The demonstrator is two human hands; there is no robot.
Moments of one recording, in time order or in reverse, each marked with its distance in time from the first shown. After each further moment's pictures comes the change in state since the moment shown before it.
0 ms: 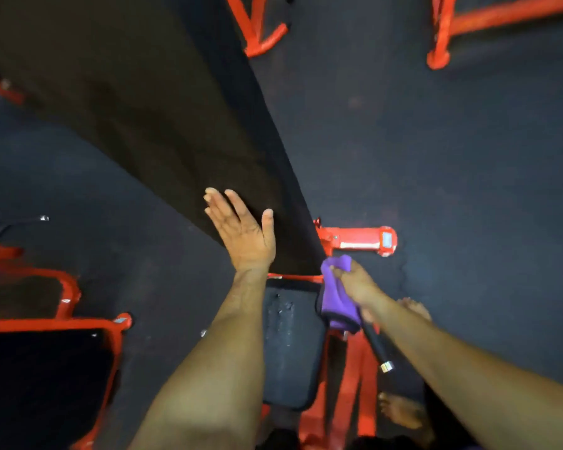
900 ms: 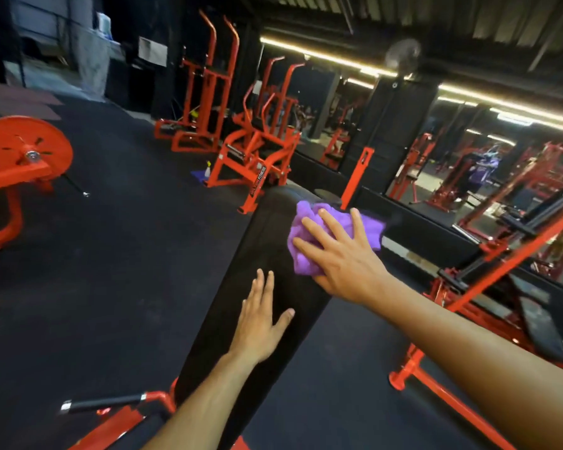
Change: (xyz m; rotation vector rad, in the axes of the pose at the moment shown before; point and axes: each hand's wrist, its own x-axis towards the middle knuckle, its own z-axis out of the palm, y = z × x) left_hand 0.077 0.085 -0.139 -0.549 -0.097 -0.449; right_hand -0.247 -0.446 0.087 -2.085 0.206 -2.177
